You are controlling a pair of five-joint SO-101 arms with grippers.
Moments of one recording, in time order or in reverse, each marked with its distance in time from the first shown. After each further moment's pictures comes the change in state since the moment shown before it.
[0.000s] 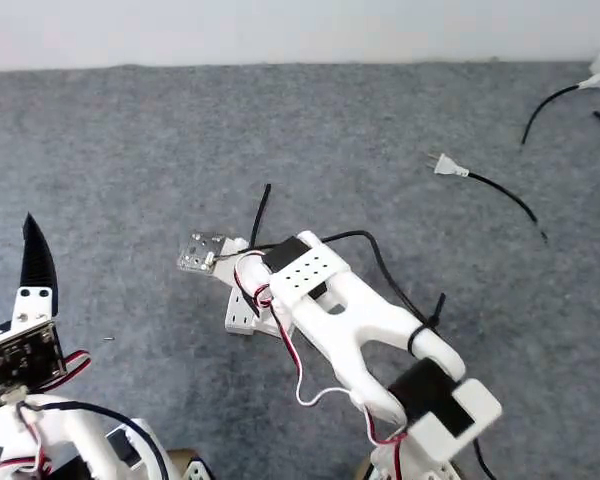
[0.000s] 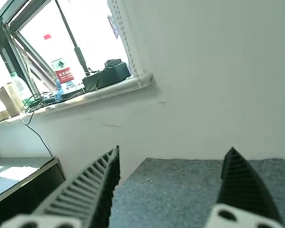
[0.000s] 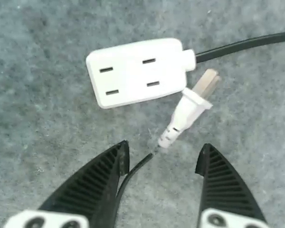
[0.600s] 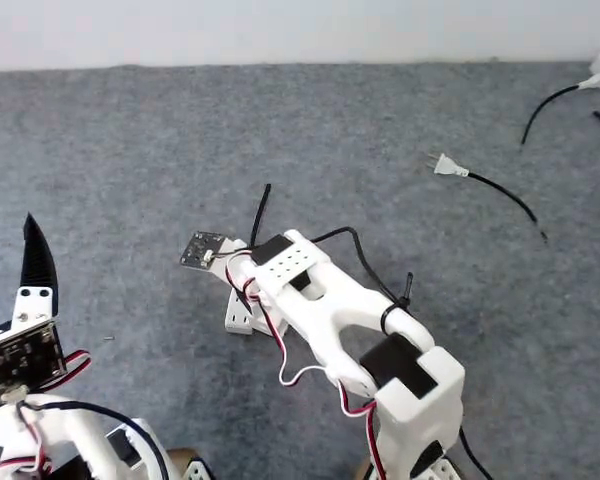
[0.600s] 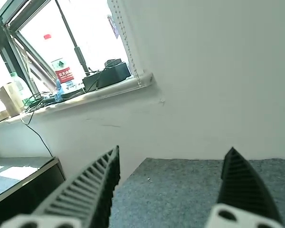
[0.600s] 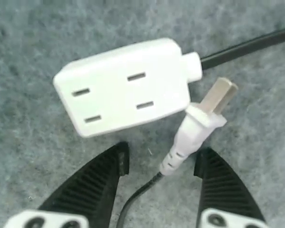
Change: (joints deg) left arm 0.0 0.0 0.0 0.1 0.0; right arm 0.2 13.0 -7.2 -1.6 -4.6
